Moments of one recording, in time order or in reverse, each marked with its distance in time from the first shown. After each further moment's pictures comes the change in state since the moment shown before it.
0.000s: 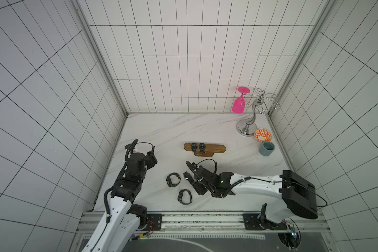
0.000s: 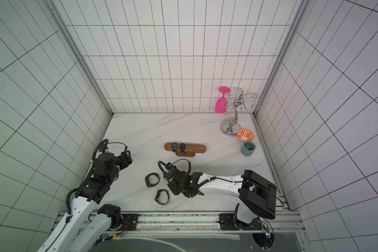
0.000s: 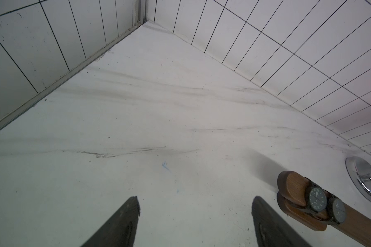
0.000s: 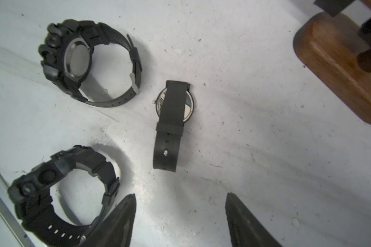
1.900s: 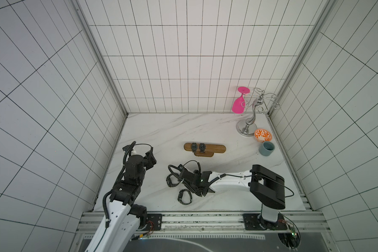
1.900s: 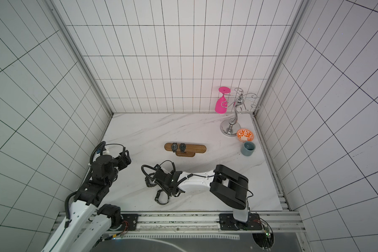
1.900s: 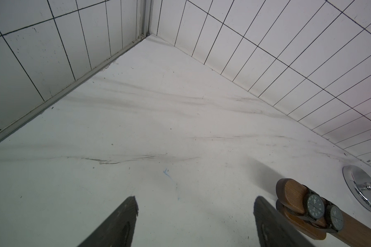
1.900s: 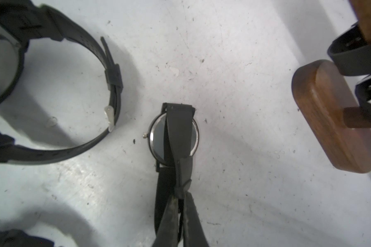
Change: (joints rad) left arm 0.006 -0.041 -0.023 0.025 -0.014 0.013; right arm 0.042 0.288 0.237 -0.102 0.222 -0.090
